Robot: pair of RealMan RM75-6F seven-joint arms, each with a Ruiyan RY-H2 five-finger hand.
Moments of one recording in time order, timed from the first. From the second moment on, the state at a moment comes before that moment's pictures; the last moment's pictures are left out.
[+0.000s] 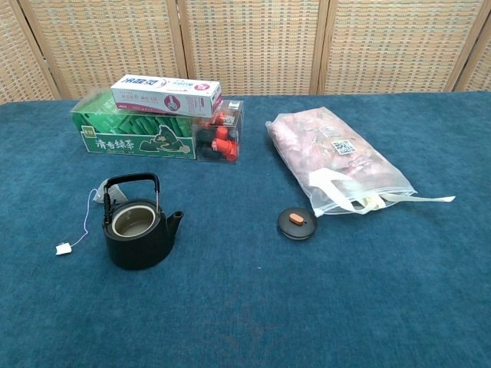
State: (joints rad) left arm -0.07 -1.13 0.01 -1.69 1.56 1.46 0.12; right arm 0.04 -1.17 0.03 -1.50 -1.58 1.54 0.01
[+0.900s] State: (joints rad) left arm -0.22 -1.30 -0.04 -1.55 1.47 1.24 0.18; right arm 0.02 -1.17 0.02 -1.50 -1.57 1.55 0.00
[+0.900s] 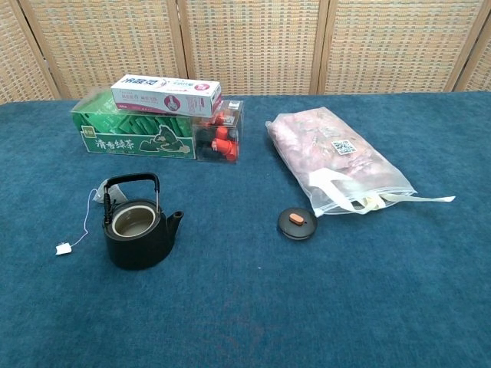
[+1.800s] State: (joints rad) left arm -0.32 -1.50 -0.06 -1.36 1.40 1.12 0.19; right arm 0.02 -1.17 0.03 -1.50 -1.55 1.55 0.00
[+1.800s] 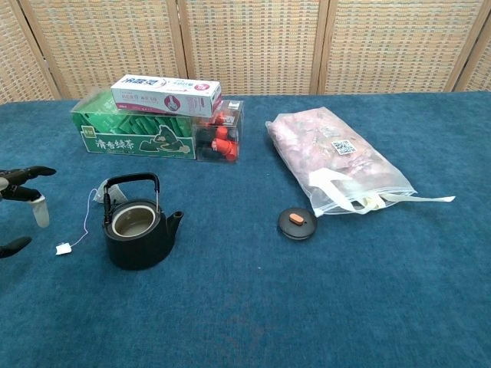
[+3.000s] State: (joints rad) left arm -0.37 -1.59 -0.06 -1.32 1.32 1.08 0.25; right arm -0.01 -1.17 0.03 -1.49 -1.54 1.56 0.02
